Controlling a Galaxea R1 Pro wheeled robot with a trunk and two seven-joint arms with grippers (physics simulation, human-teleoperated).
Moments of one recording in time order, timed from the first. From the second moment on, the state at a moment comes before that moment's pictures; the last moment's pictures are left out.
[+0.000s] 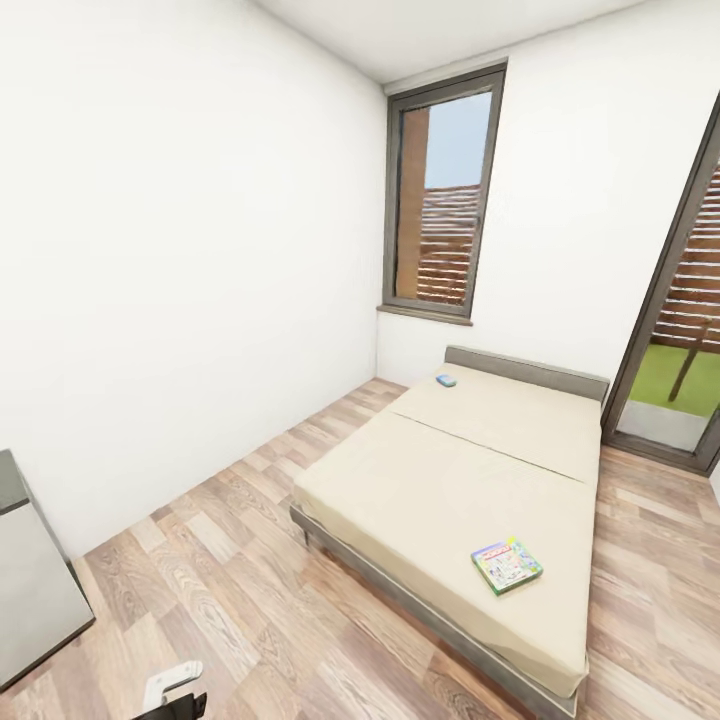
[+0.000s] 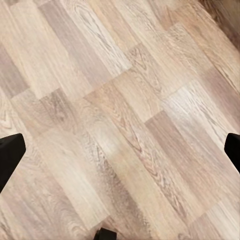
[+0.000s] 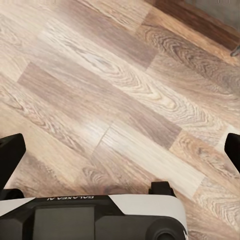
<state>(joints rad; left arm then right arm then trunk) -0.39 0.13 0.07 -0.25 0.27 0.00 0.00 -0.21 0.06 0.00 -0.31 -0.08 -0.03 -0.01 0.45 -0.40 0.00</state>
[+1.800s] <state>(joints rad) -0.38 0.12 0.07 -0.25 0.26 -0.06 0.00 -0.21 0.09 0.00 -0.31 -0.08 -0.06 -0.08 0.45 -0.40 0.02</state>
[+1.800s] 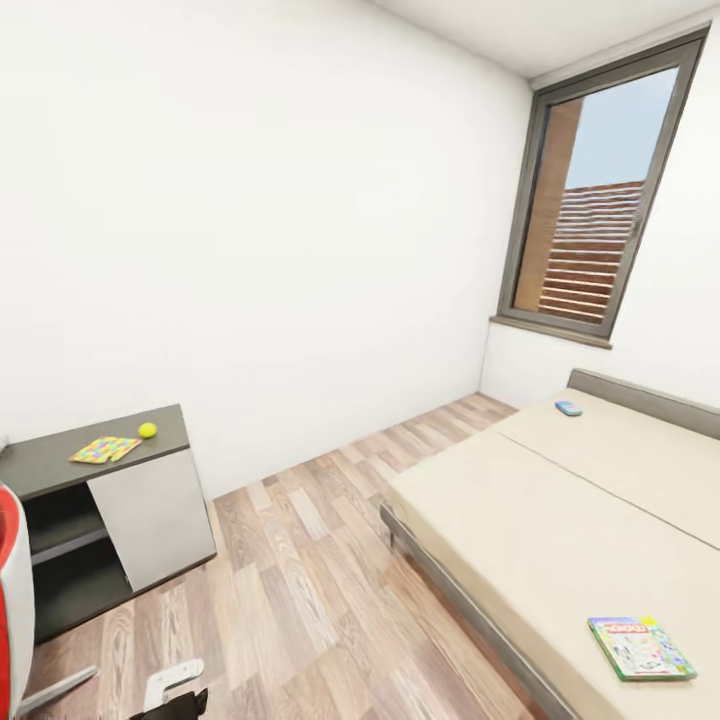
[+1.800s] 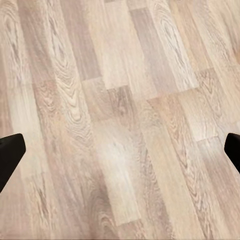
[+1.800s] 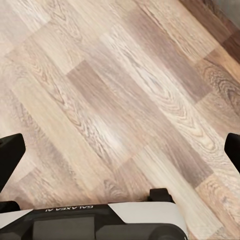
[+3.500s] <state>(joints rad) -0.38 0.12 0.06 -0.23 0.26 -0.07 0.01 -0.21 0.09 0.00 -0.31 -0.08 -0.06 -0.08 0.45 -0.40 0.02</state>
